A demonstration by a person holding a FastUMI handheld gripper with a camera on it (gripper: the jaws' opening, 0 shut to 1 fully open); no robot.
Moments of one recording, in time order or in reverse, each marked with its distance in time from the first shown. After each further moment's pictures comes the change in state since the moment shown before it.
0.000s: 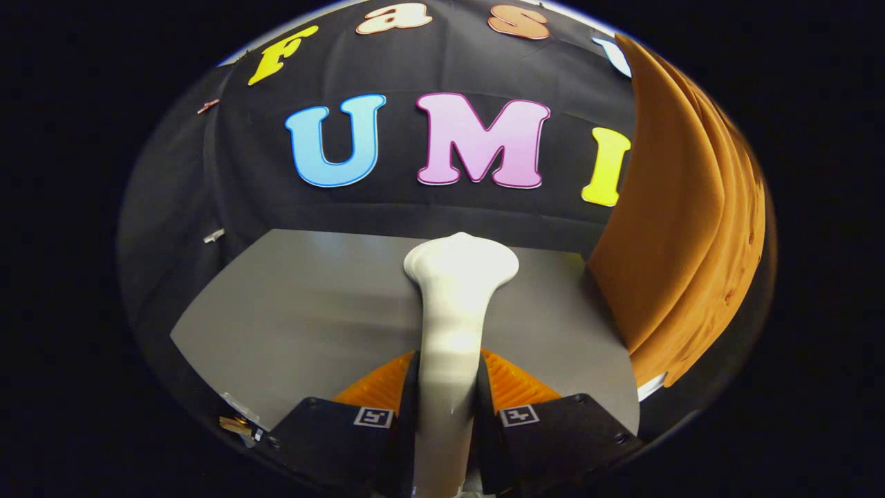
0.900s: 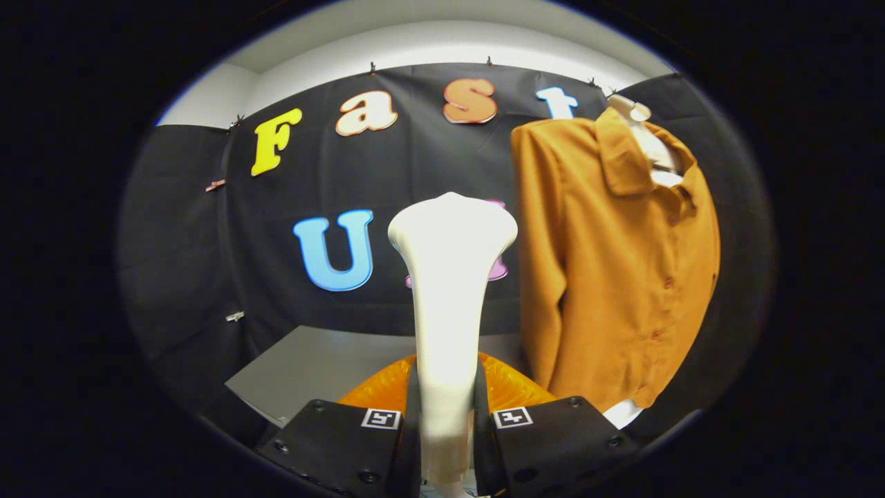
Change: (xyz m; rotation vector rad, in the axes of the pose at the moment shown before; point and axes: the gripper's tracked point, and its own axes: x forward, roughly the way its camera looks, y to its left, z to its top) arm -0.154 -0.088 0.097 0.105 -0.439 -0.080
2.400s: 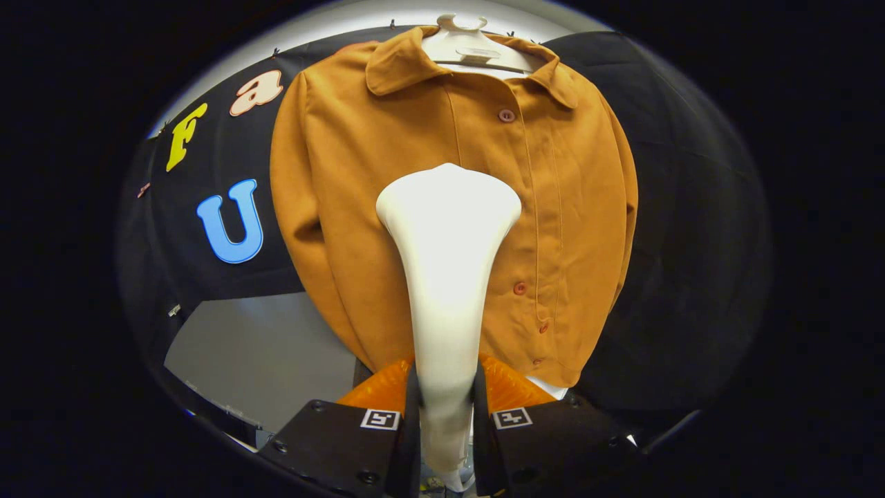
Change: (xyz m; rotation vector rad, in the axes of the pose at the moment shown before) arm 0.015 -0.195 -0.114 0.089 0.300 -0.221
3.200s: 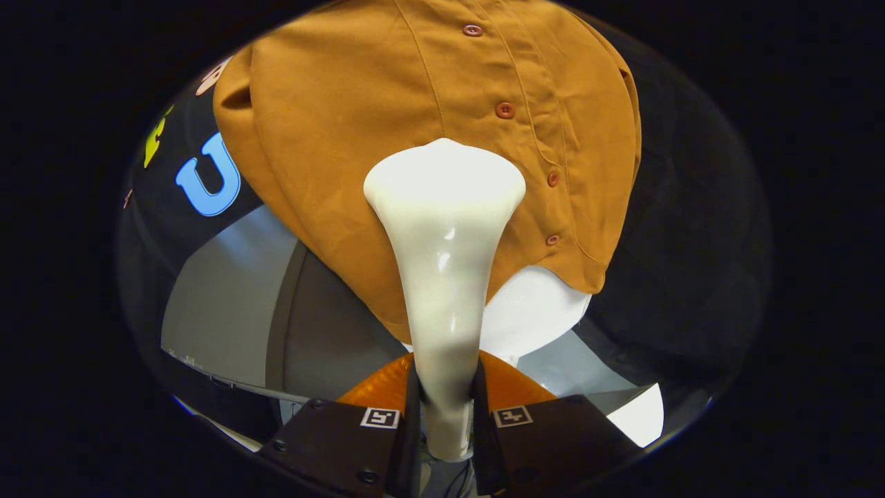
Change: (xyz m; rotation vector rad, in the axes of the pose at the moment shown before) arm 0.009 -0.023 -0.132 0.104 0.338 -0.004
